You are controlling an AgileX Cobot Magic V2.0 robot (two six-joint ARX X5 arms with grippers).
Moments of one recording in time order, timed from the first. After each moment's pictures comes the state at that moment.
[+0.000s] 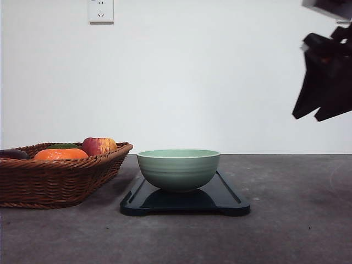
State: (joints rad) left_arx -0.05 0.81 0.82 -0.65 0.24 -0.10; right_arx 0.36 0.96 0.59 -0.29 -0.13 0.04
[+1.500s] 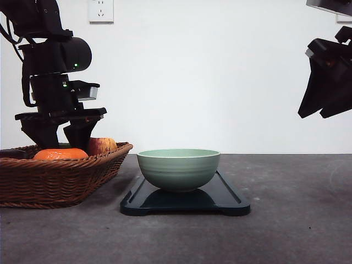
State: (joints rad) left_arx -0.25 1.90 1.45 -0.74 0.03 0.08; right_arx 0.36 0.96 0.59 -0.26 -0.08 0.00
